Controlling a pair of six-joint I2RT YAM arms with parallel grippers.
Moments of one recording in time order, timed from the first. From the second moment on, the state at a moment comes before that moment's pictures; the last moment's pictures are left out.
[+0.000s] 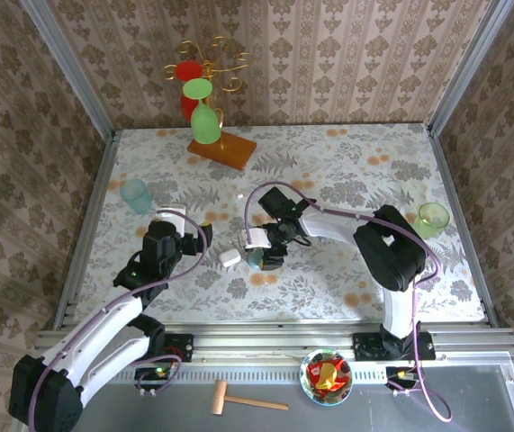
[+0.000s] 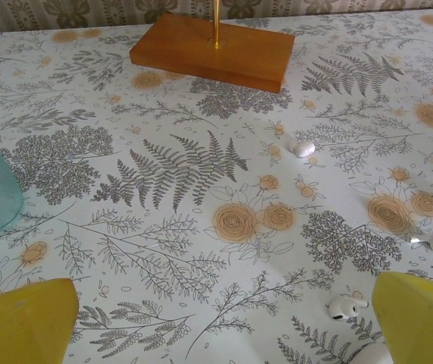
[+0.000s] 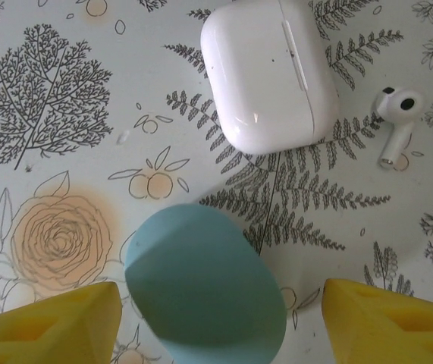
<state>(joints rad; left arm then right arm) -0.50 0.77 0.42 -0.11 -0.23 -0.17 0.71 1.93 1.24 -0.52 -0.42 -0.98</state>
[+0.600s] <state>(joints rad) -0.50 0.78 0.42 -0.11 -0.23 -0.17 0.72 1.96 1.25 -0.53 -0.41 -0.97</state>
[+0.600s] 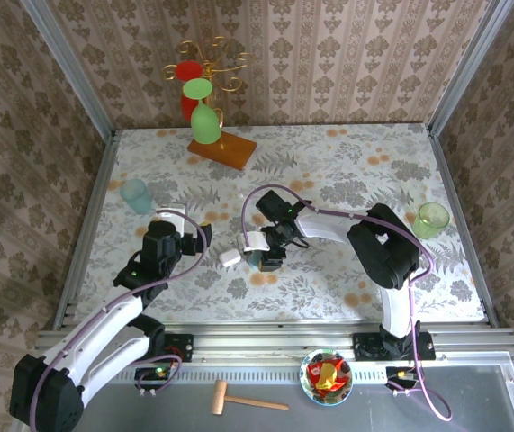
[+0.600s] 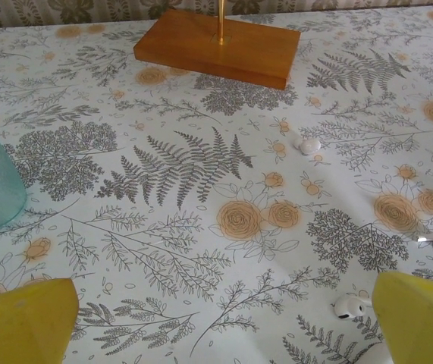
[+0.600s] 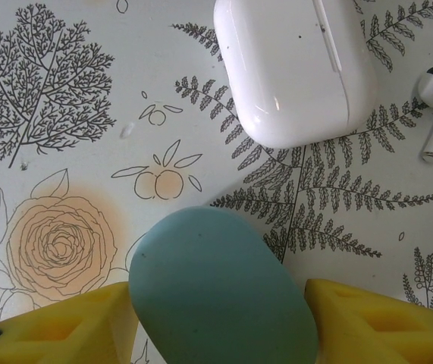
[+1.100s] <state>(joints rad) -0.50 0.78 0.41 -0.11 -0.22 -0.17 0.71 1.96 1.25 -0.53 -0.40 -0.94</state>
